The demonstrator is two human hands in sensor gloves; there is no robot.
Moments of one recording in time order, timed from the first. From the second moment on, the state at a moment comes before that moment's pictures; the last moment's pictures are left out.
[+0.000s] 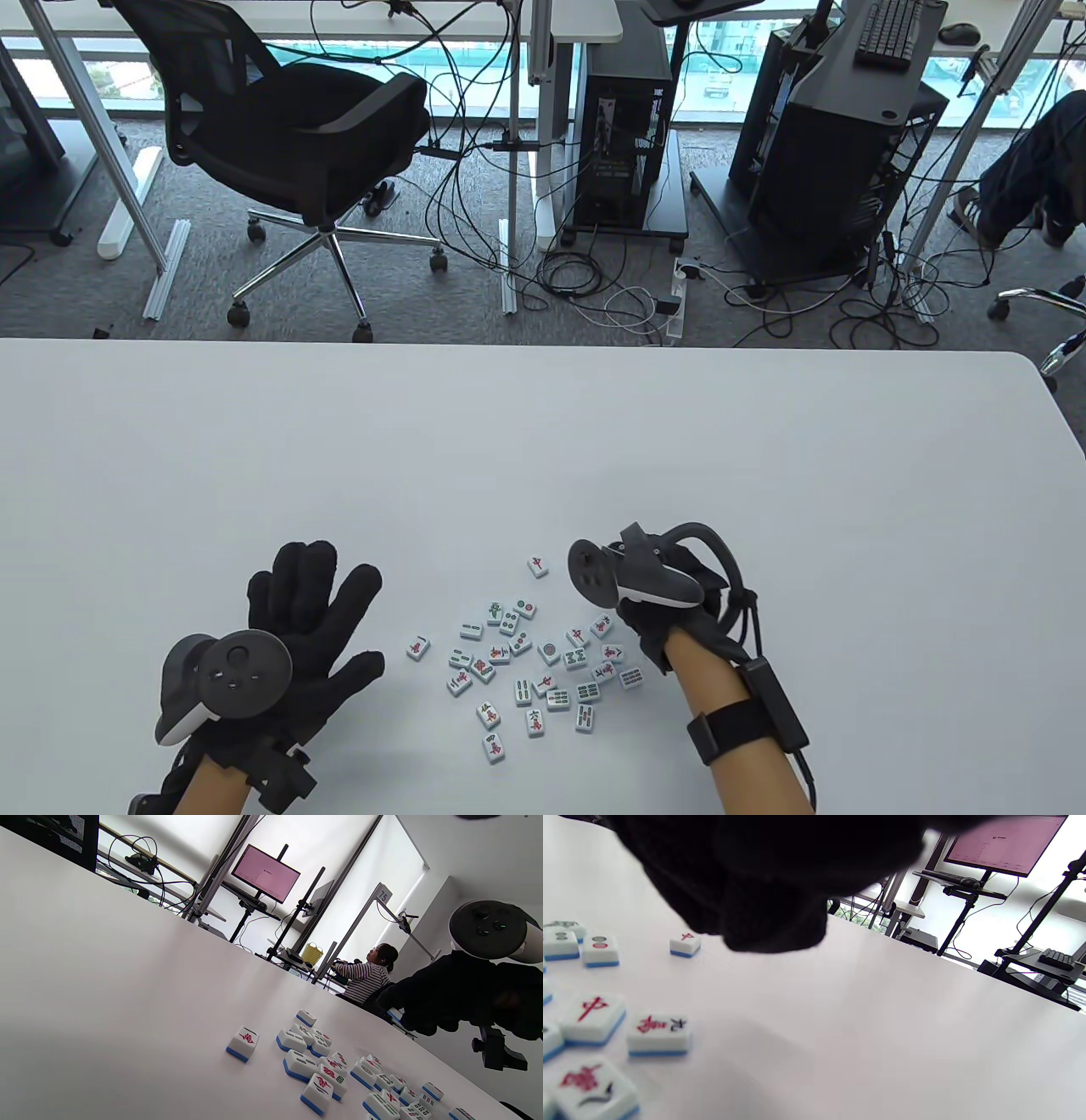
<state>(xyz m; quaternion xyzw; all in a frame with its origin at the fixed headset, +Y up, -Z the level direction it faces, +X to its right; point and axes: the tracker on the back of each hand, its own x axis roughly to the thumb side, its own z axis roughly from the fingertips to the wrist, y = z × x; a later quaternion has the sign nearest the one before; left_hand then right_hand) -0.262 -0.714 -0.231 0.01 -0.19 0.27 0.94 0.102 -0.699 -0.339 -0.23 -0.07 -0.96 0.15</state>
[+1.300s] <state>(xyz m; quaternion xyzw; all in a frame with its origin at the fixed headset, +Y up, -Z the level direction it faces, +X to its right) -0.260 -0.718 -0.234 -0.01 -0.17 0.26 0.95 0.088 -0.720 -0.321 -0.27 -0.07 -0.96 0.11</state>
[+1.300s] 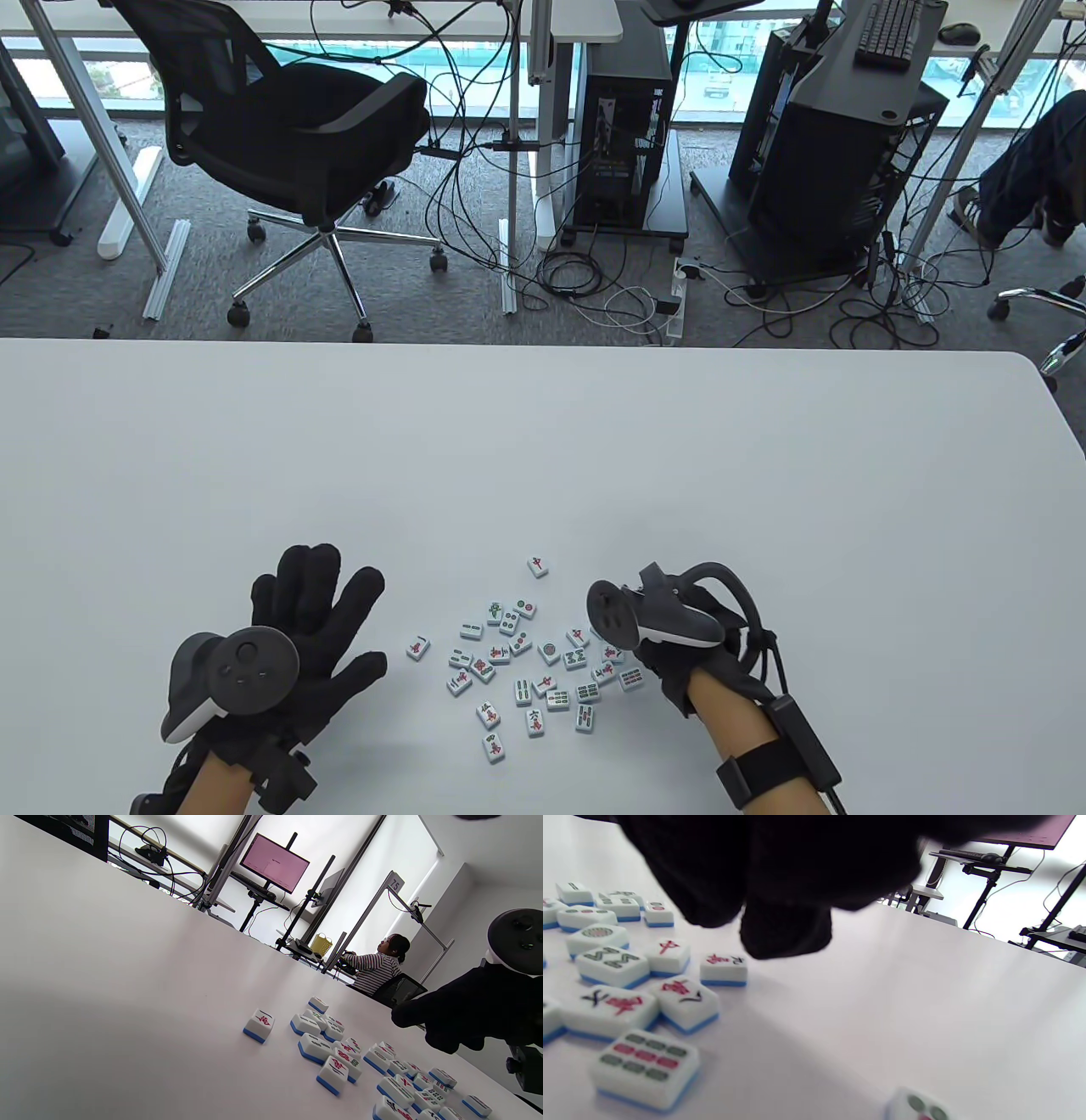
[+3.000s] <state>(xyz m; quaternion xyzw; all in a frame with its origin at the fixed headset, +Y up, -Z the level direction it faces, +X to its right) -0.264 -0.717 -0.234 -0.01 -0.17 0.27 0.95 0.152 -0.753 -0.366 -0.17 -0.12 -0.96 0.17</state>
